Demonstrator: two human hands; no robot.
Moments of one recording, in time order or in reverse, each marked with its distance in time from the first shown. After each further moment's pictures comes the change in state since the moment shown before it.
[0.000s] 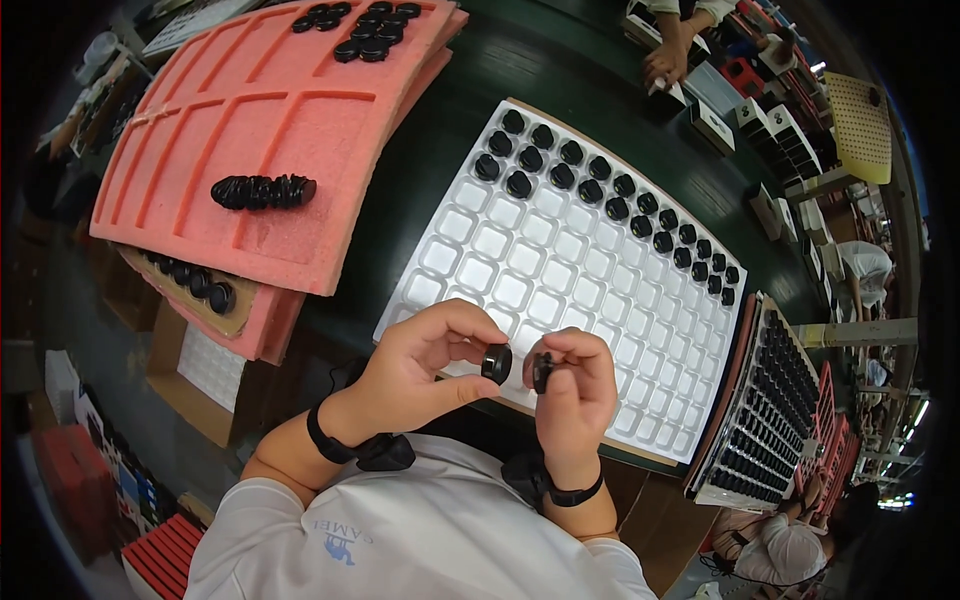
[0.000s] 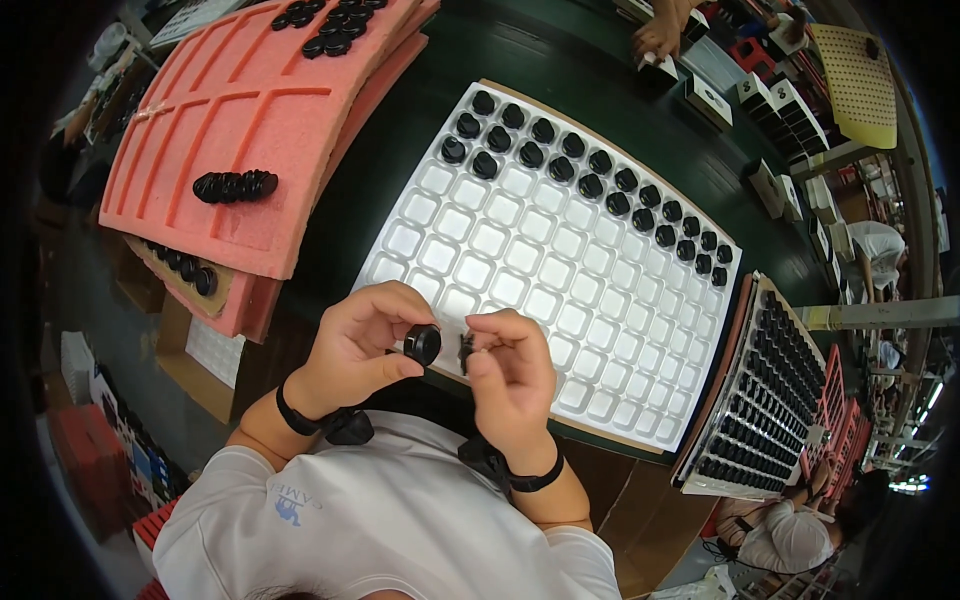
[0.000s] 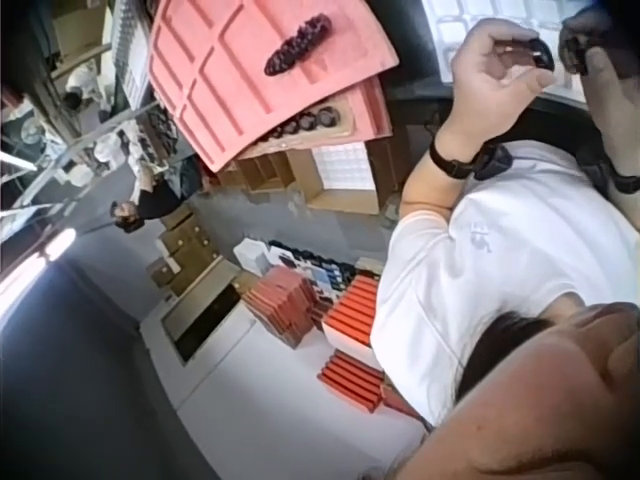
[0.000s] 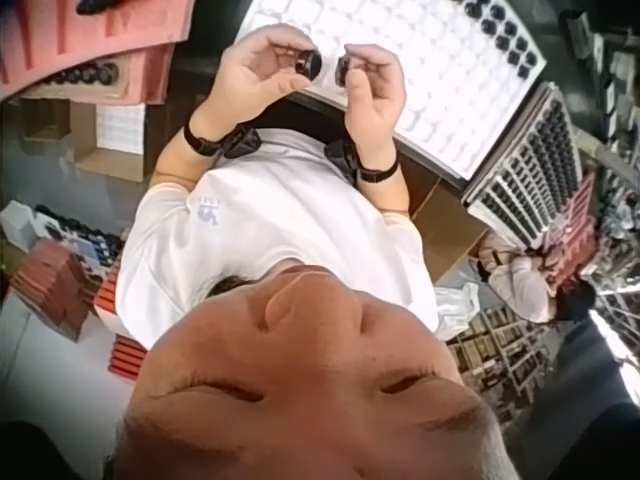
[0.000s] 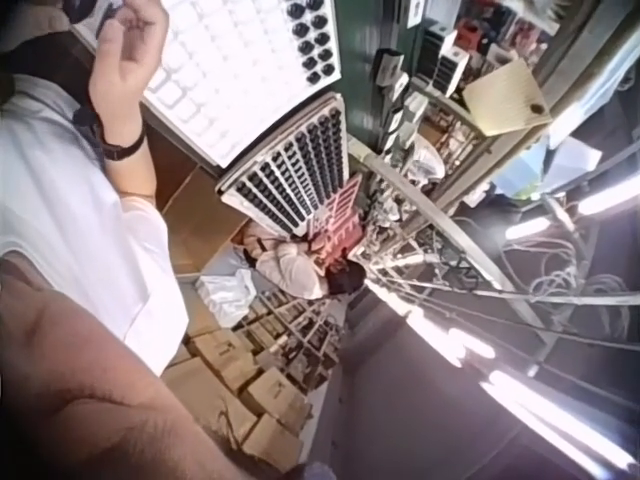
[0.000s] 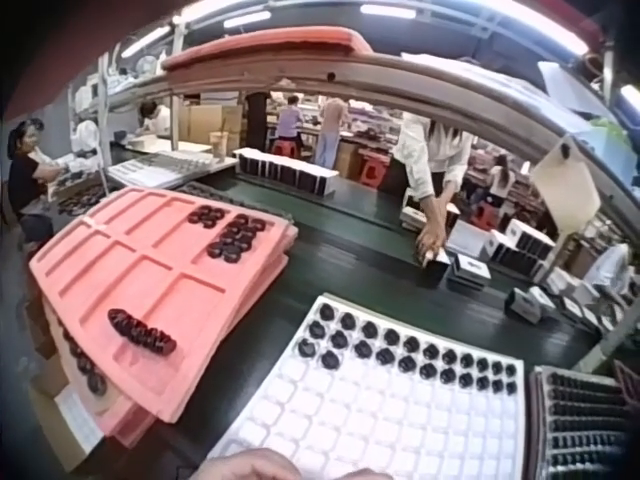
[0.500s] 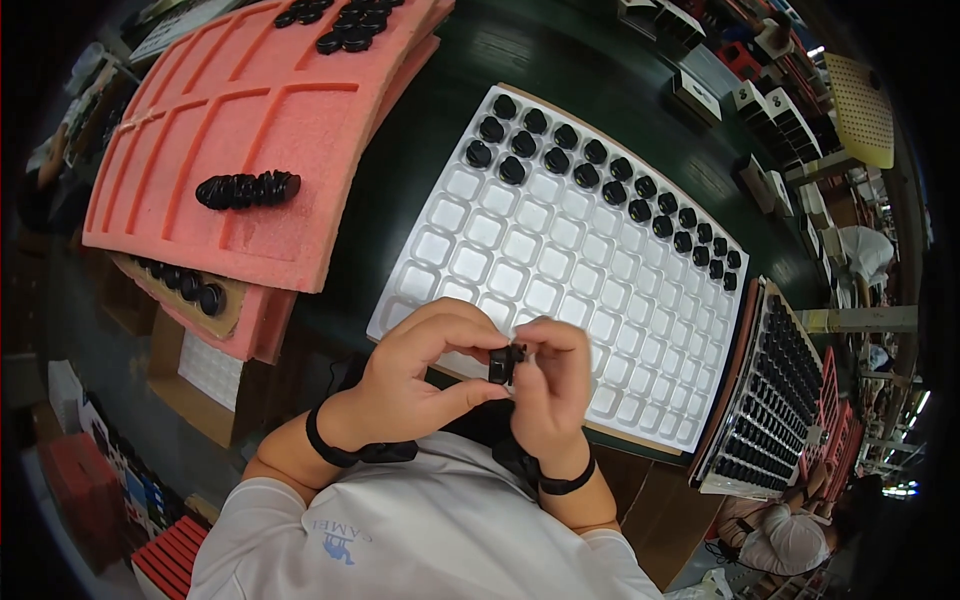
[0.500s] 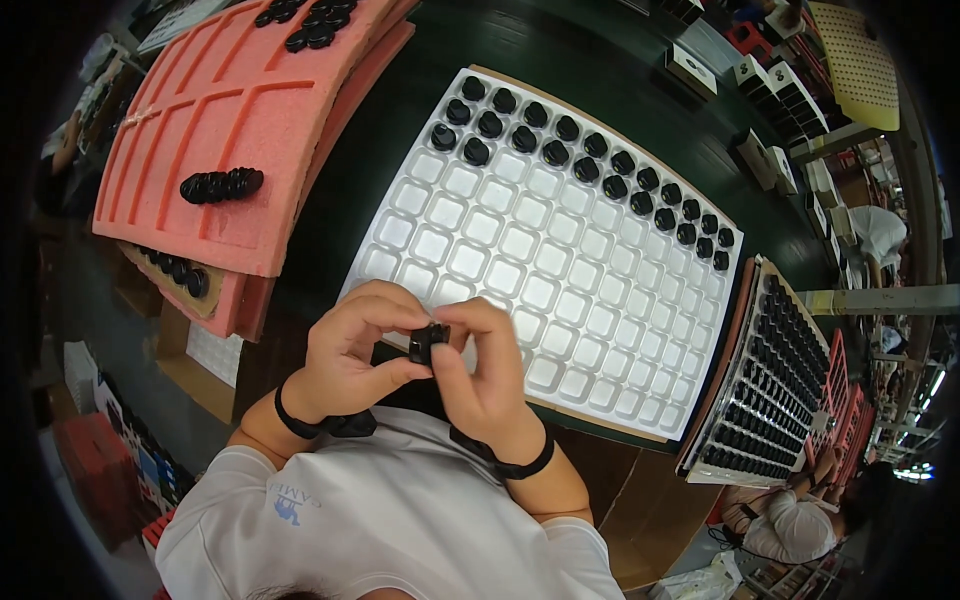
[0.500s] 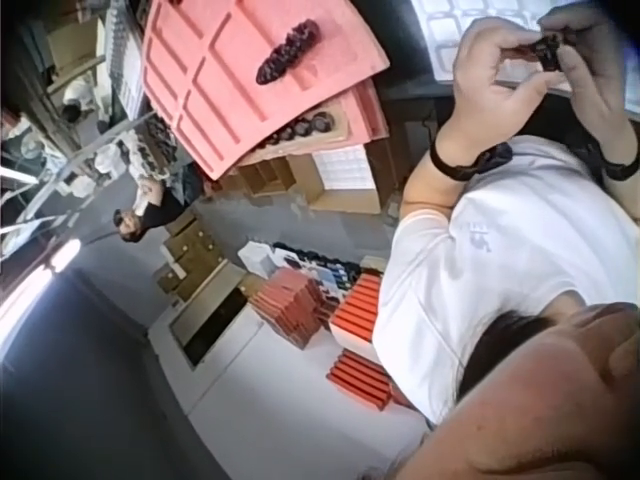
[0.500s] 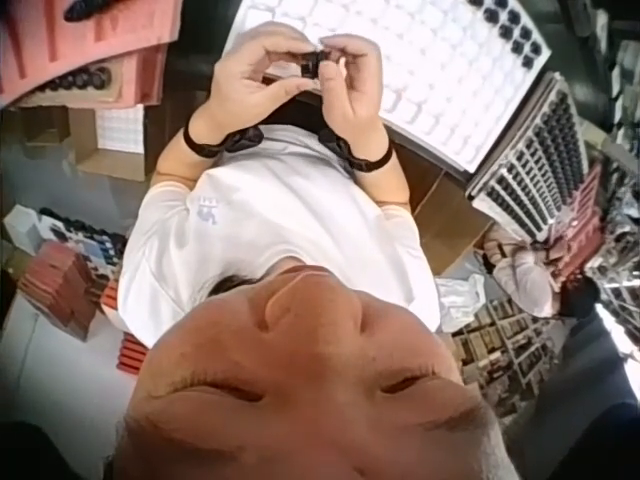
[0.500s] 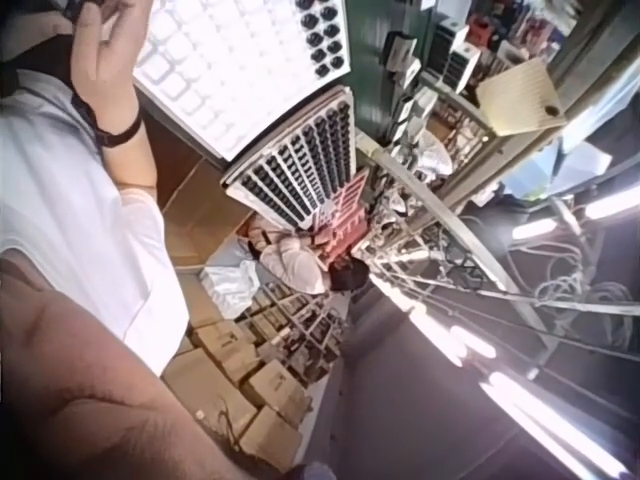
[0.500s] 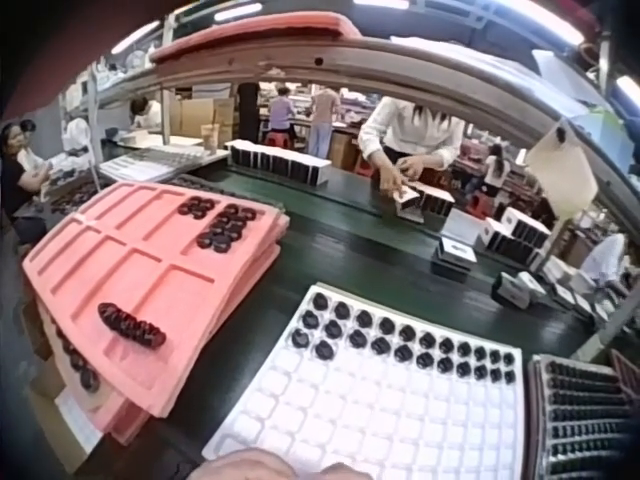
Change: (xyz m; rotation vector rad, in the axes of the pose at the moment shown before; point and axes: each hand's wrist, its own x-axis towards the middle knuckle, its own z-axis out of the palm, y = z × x) left_hand 0.000 0.005 0.004 0.399 -0.074 0.186; right_hand 0.000 0.006 0.005 0.062 -0.049 0.011
